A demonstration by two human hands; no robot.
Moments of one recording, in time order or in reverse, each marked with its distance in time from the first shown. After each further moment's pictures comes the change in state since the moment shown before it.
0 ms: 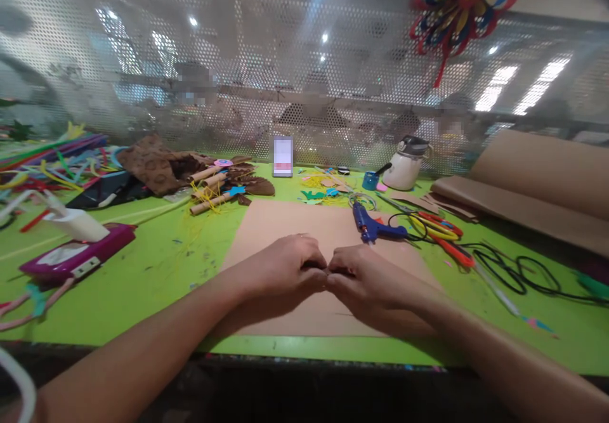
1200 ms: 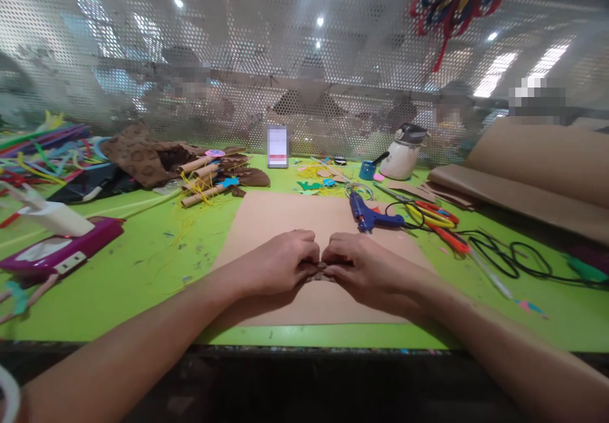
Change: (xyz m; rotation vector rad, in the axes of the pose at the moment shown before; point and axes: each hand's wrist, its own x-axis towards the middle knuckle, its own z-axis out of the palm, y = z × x) left_hand 0.004 -0.013 0.011 0.100 -0.038 0.081; right_hand 0.002 0.019 0.005 -0.016 0.059 -0.191
